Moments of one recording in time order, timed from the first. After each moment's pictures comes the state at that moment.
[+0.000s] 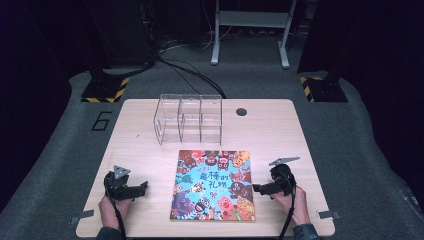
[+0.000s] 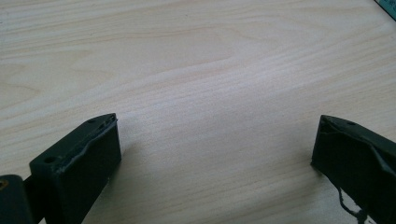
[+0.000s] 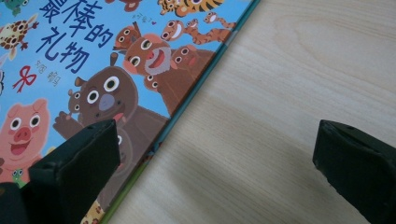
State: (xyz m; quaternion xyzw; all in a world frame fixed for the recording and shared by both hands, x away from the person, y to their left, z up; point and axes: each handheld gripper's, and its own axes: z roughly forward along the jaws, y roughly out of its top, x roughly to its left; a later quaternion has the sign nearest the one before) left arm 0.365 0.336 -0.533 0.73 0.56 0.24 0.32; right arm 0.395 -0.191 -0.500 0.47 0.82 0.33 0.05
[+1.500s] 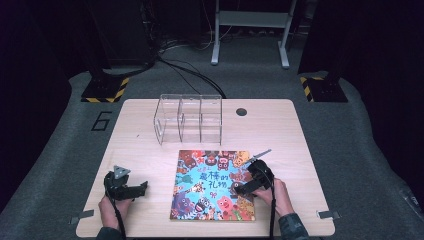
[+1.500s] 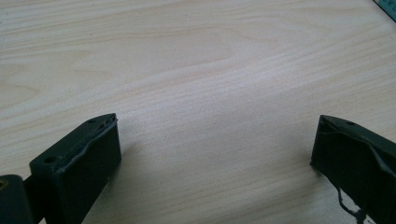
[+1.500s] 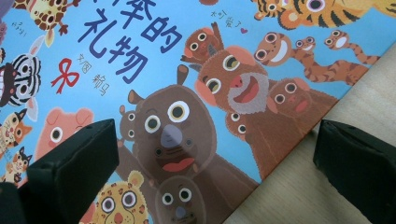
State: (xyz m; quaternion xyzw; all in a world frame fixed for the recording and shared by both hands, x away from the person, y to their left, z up) left arm 0.365 0.337 -0.533 0.73 0.55 0.24 0.31; right arm 0.417 -0.129 -0.503 0.42 0.86 0.28 -0.02
